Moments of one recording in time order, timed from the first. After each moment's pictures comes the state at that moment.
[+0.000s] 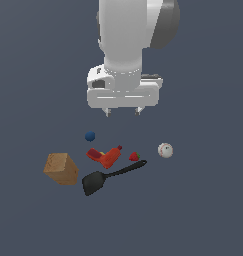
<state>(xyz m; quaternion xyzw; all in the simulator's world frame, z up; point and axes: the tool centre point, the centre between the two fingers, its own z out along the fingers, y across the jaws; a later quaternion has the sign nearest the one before) 0.000 0.007 0.304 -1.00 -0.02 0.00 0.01</state>
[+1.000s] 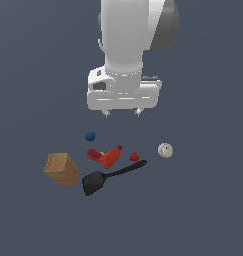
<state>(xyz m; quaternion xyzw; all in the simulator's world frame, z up) 0.003 0.005 0.300 -1.00 -0.04 0.00 0.00</state>
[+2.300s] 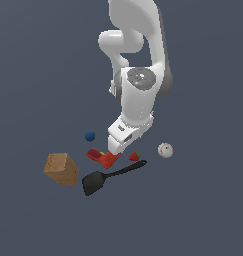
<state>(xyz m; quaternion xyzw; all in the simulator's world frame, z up) 0.026 0.038 0.160 -0.93 -0.36 0.00 -0.01</state>
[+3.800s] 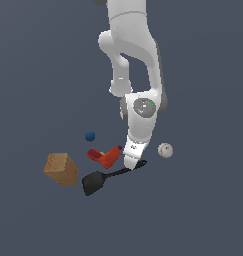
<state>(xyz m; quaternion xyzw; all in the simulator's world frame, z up) 0.018 0.069 0.063 -0.83 -0.55 0.00 0.00</state>
